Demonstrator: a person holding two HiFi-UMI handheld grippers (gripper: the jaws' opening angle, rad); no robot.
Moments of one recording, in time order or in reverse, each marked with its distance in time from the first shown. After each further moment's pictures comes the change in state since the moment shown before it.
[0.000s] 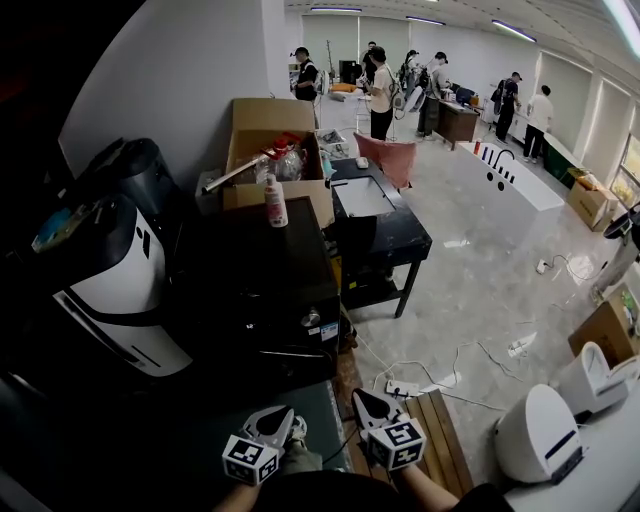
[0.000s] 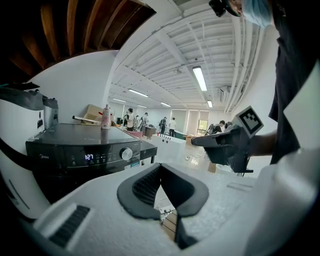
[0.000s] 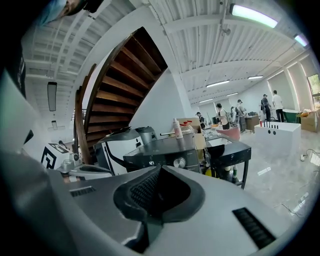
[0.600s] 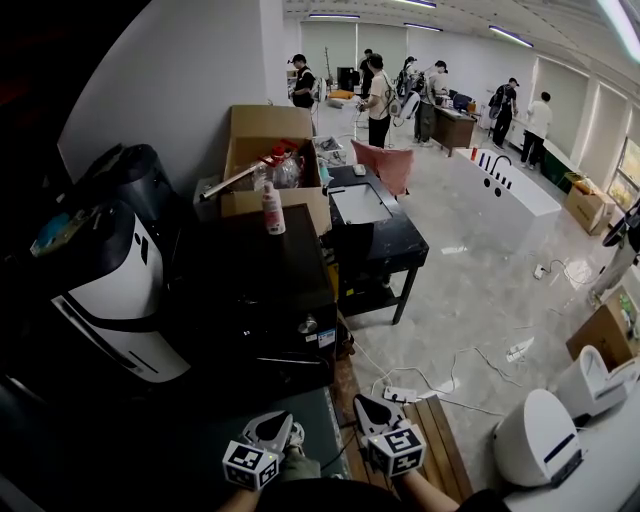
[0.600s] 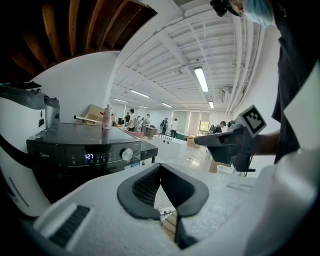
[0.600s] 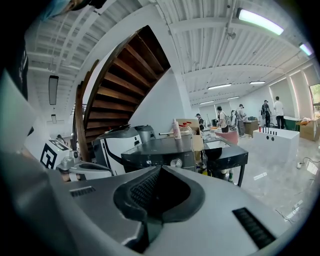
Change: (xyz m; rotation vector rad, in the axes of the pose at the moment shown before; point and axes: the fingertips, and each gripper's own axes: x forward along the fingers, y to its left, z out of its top) left arm 0.003 -0.002 -0.001 -0.015 -0.009 0.016; right arm -0.009 -0.006 0.004 -0.047 0.009 -0.024
